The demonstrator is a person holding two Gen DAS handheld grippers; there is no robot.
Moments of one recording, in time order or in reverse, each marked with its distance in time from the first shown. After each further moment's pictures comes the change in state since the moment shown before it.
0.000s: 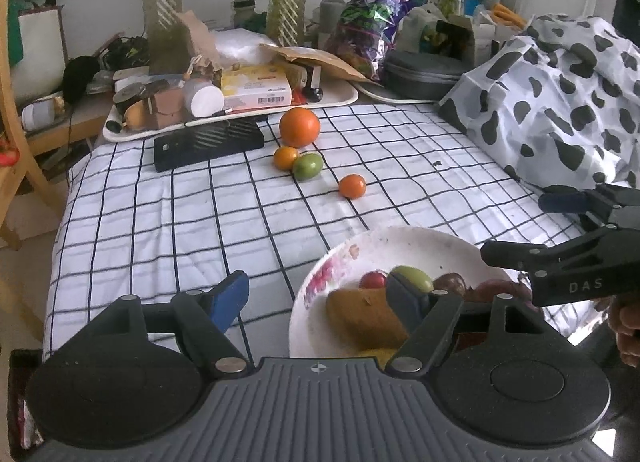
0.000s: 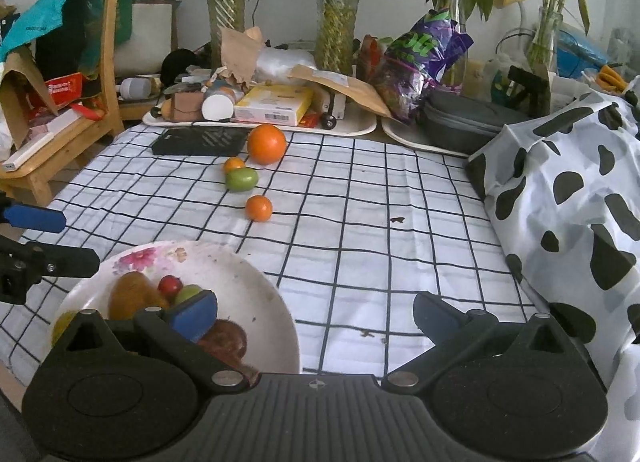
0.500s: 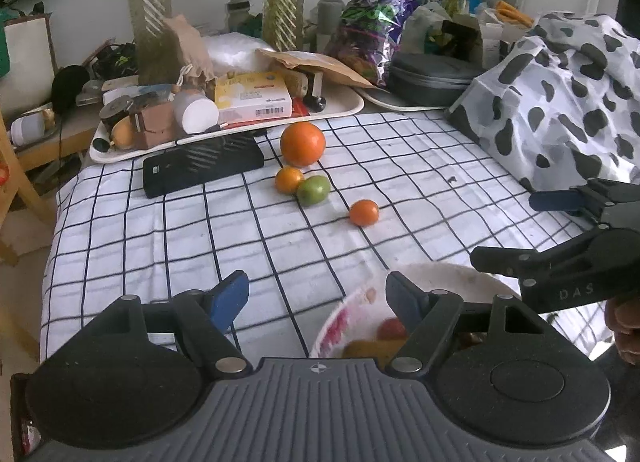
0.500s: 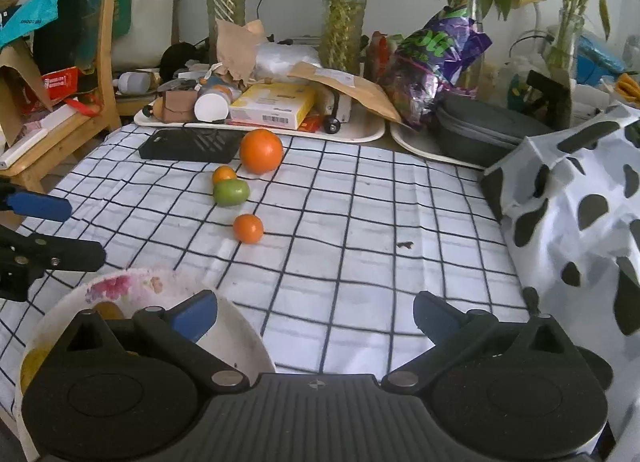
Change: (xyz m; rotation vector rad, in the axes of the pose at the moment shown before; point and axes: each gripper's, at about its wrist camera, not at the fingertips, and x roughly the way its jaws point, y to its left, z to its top) left arm 0.031 0.009 0.028 0.020 0.004 -0.002; right arm 0.038 -0.005 0.027 -0.025 0.015 0.028
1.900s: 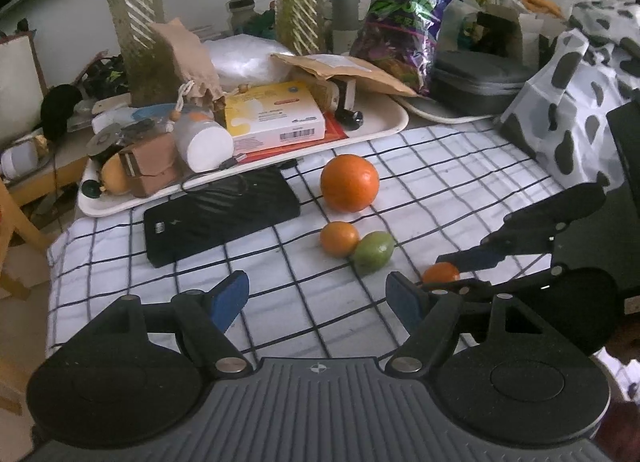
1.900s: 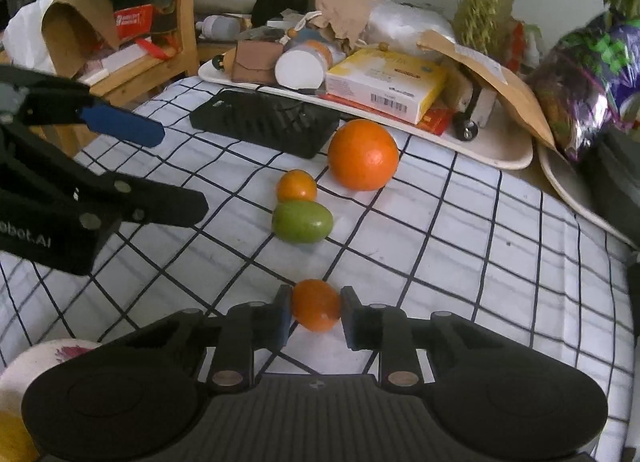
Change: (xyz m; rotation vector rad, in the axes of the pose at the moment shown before) left arm 0.068 0.033 0.054 0.051 0.018 0.030; right arm 0.117 0.030 0.057 -0.196 0.125 0.257
